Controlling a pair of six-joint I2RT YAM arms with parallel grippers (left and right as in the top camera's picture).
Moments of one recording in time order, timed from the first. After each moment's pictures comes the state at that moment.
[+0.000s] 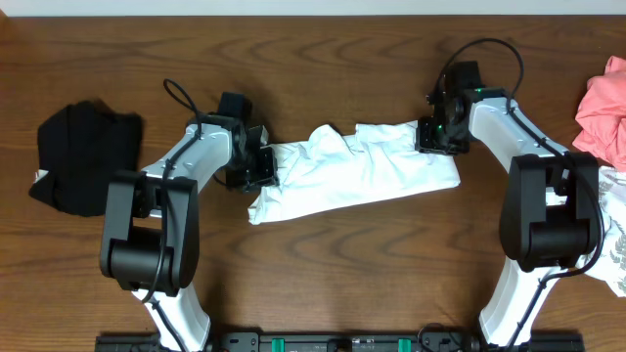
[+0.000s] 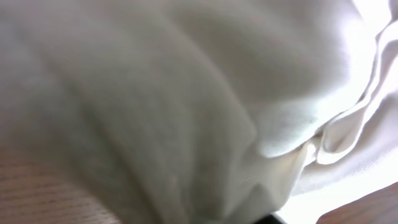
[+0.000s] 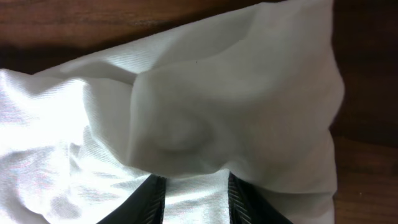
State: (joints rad) left arm -0.17 1.94 1.19 -0.77 0.37 -0.30; right arm 0.08 2.06 1.41 -0.74 -0.17 0.17
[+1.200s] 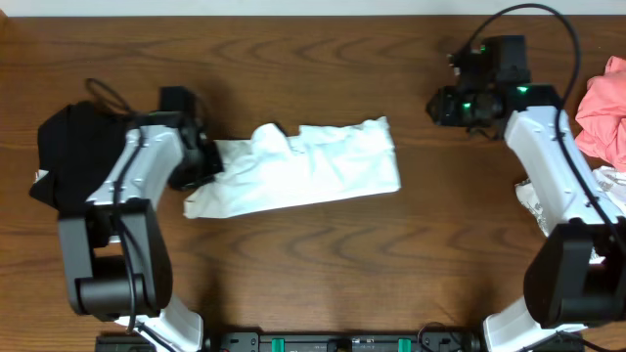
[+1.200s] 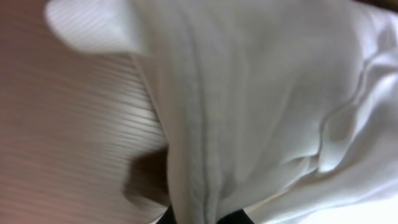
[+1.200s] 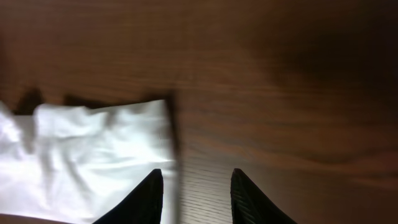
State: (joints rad) left arm 0.06 1.81 1.19 -0.87 0.06 -0.29; right arm 0.03 1.76 1.41 -0.70 -0.28 0.13
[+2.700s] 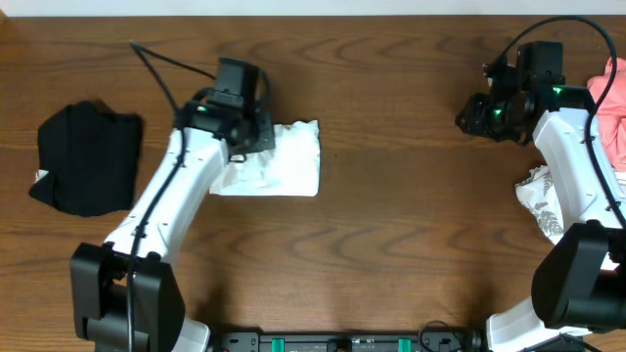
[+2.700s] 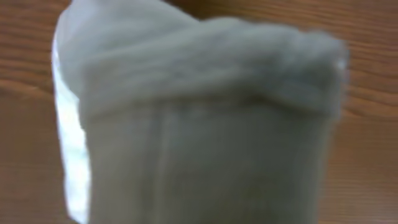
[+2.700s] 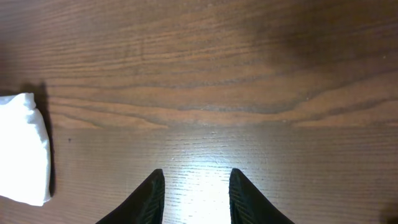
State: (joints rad) left arm -0.27 1.66 1.32 -0.79 0.00 -0.35; right arm -0.08 1.74 1.41 -0.83 -0.28 0.13
